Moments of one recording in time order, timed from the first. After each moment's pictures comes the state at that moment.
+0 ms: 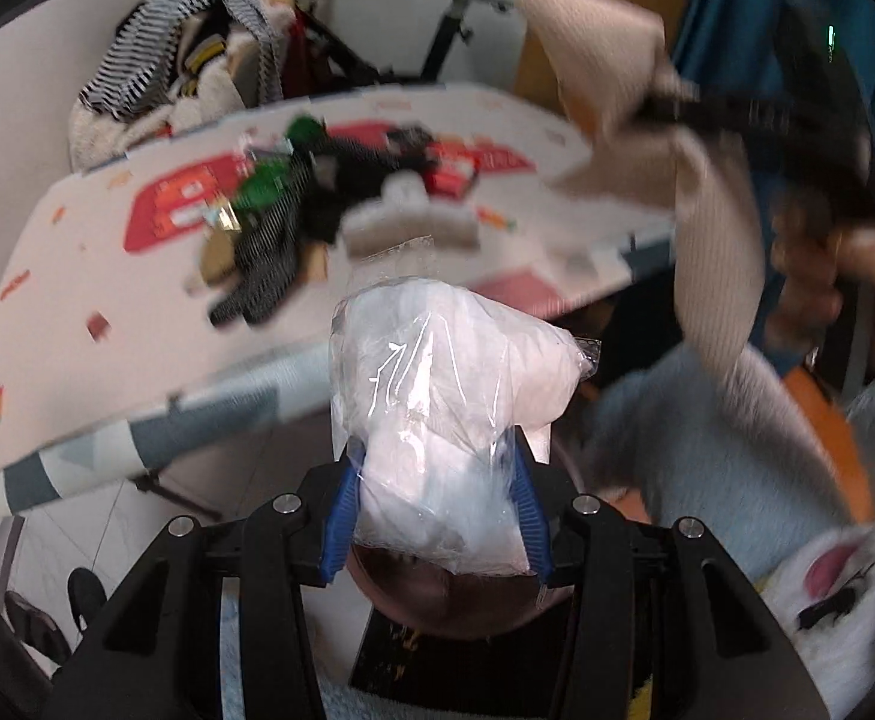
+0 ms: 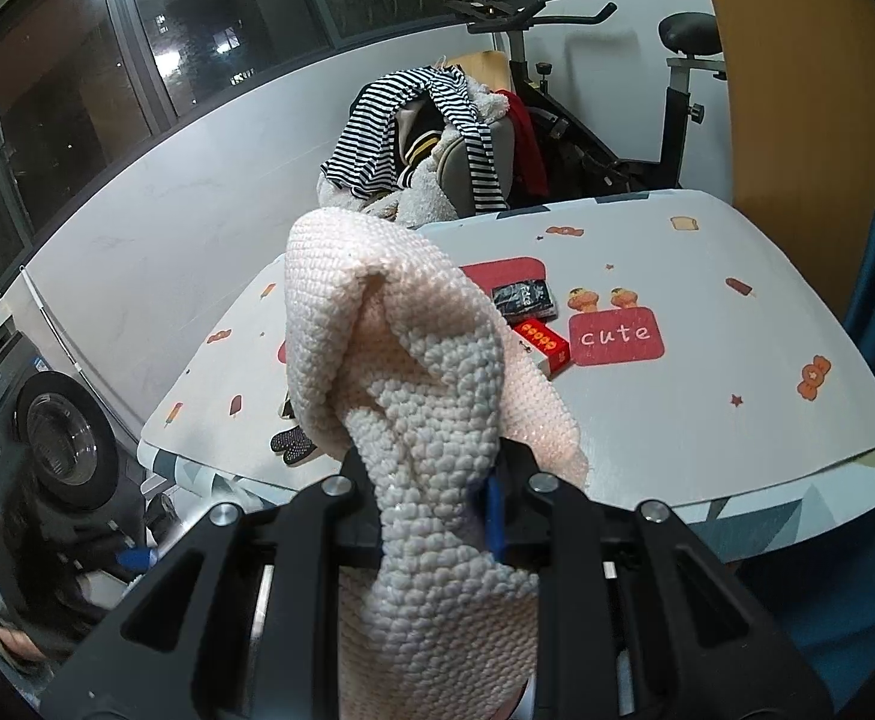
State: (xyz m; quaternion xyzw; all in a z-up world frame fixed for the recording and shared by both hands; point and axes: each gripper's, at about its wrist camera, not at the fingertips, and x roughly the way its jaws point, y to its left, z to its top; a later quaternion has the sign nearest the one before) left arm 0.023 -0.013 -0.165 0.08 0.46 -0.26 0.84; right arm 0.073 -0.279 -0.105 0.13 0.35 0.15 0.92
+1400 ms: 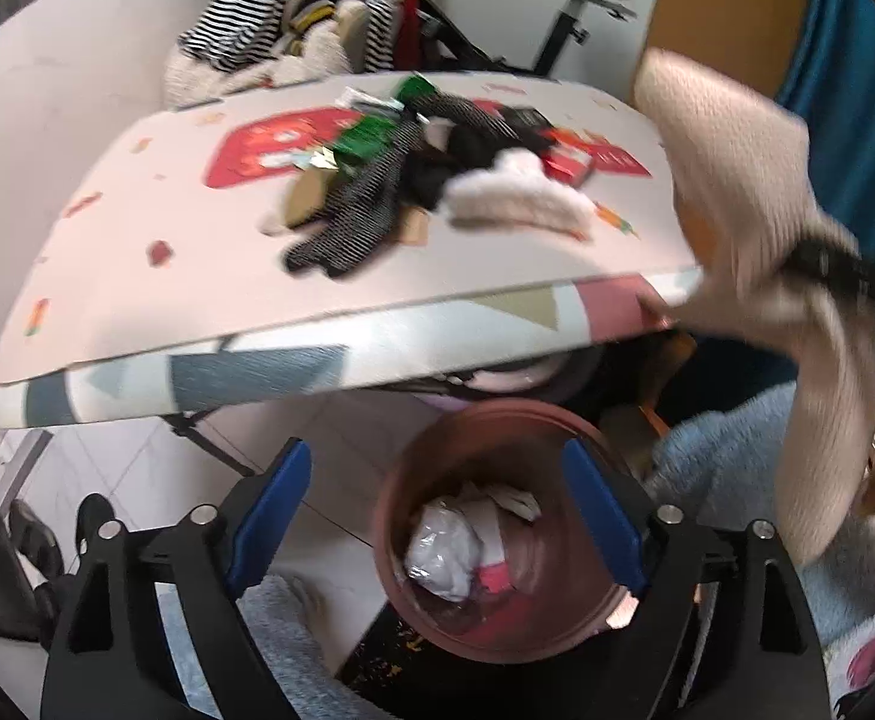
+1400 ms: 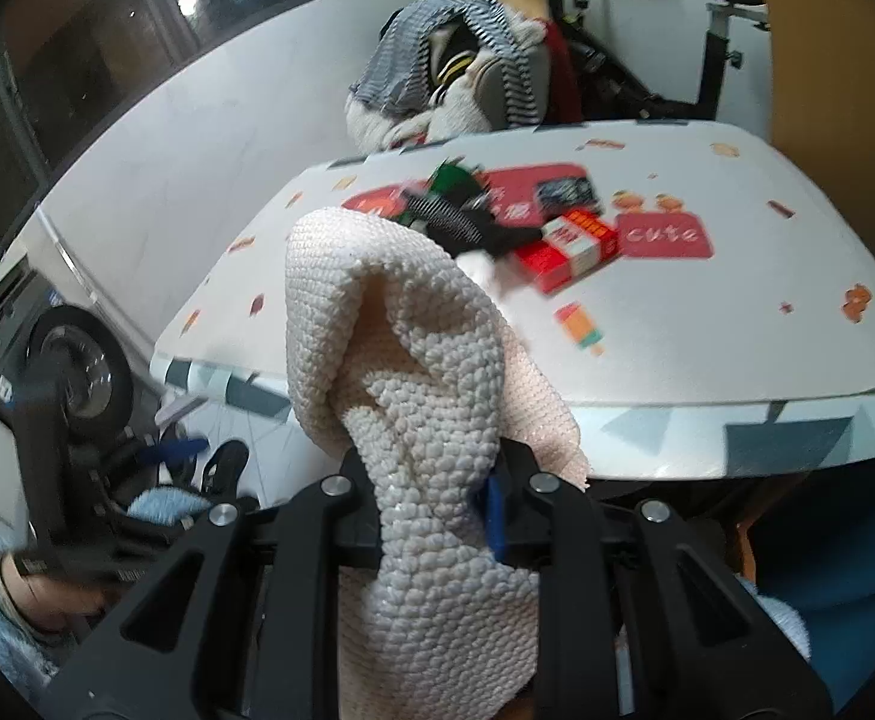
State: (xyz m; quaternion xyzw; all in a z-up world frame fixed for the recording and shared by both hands) left arm 0.038 0.000 -0.185 0.04 0.46 -0.13 0.88; right arm 0.043 -0.240 -0.149 0.10 0.42 0.19 0.88
